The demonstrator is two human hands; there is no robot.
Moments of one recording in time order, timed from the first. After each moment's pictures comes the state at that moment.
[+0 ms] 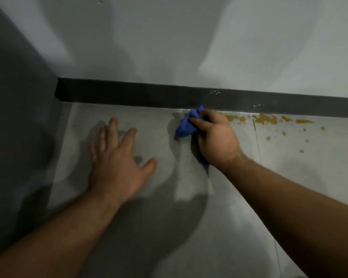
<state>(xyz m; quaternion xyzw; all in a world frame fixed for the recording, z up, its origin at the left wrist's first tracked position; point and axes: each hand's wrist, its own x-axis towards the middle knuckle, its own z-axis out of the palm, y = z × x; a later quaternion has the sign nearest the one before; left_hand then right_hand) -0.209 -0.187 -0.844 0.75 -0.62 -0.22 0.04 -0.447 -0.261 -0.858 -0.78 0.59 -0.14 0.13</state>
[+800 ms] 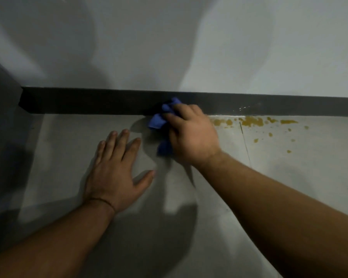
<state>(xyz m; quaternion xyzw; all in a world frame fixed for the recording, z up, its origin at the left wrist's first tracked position) -0.213 -0.207 -0.912 0.63 -0.76 -0.11 0.04 -0.427 -0.290 -0.871 -0.81 0.56 -0.14 0.02</state>
